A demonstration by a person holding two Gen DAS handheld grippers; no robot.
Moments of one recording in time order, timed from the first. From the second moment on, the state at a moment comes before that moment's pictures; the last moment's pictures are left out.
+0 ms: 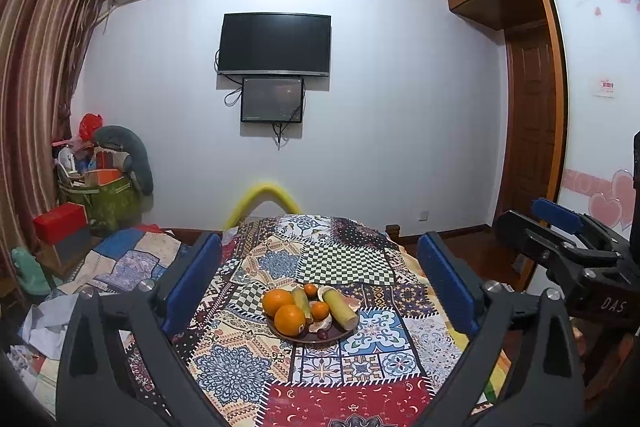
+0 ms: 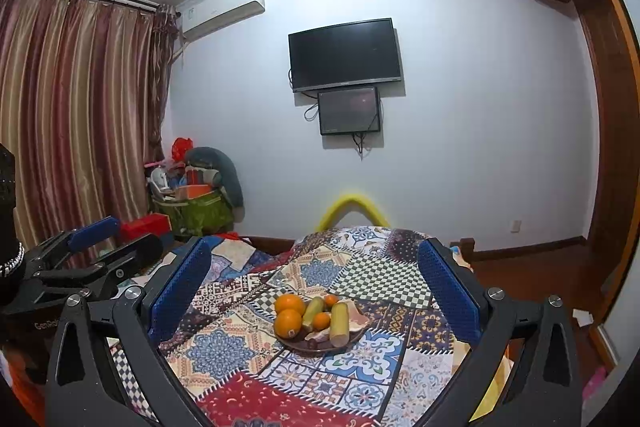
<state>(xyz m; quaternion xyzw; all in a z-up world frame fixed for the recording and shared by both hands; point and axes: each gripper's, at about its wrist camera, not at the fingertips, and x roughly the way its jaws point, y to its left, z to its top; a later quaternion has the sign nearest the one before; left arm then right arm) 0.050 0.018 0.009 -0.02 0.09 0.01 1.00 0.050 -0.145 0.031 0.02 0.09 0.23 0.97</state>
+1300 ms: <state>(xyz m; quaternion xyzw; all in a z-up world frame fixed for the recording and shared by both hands) 0.055 0.016 0.009 -0.03 0.10 -0.01 0.99 0.049 -0.149 0.034 0.02 0.09 0.22 0.97</state>
